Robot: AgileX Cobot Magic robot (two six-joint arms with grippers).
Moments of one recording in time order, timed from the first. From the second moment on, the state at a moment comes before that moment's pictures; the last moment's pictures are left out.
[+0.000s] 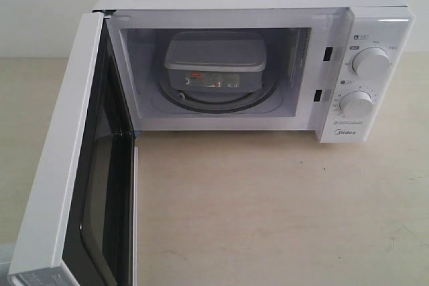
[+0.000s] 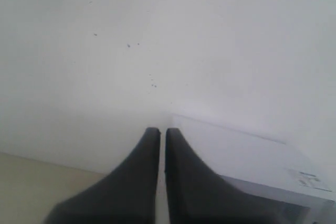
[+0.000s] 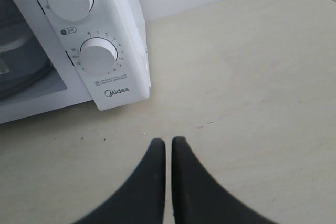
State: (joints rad) left arm -0.08 0.15 -0.89 0.01 0.72 -0.29; right arm -0.02 0.03 0.00 0.00 0.35 0.23
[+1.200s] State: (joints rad) left arm -0.08 1.22 -1.03 -0.63 1.18 0.56; right arm -0.02 0.03 0.00 0.00 0.35 0.23
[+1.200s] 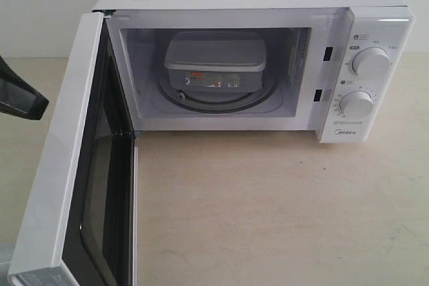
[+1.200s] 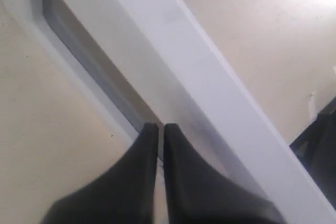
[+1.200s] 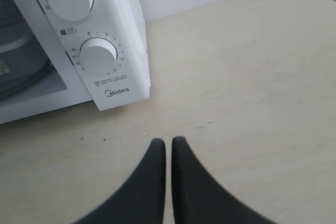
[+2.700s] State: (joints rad) left arm -0.08 1.09 -1.03 -1.01 1.14 0.75; right arm -0.02 0.03 0.00 0.00 0.26 0.23
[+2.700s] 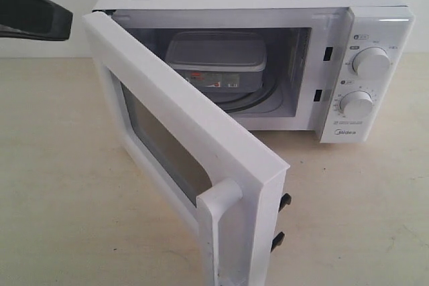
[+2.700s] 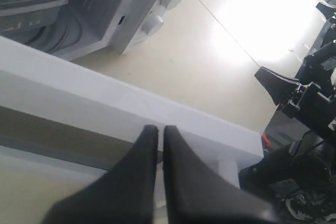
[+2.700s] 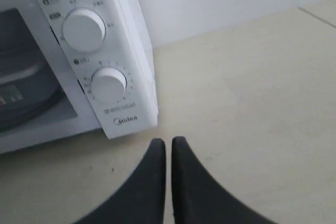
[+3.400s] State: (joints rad) left arm -0.08 1.02 -1.03 -1.02 1.15 0.74; right arm -0.03 0.02 0.00 0.04 -0.71 0.46
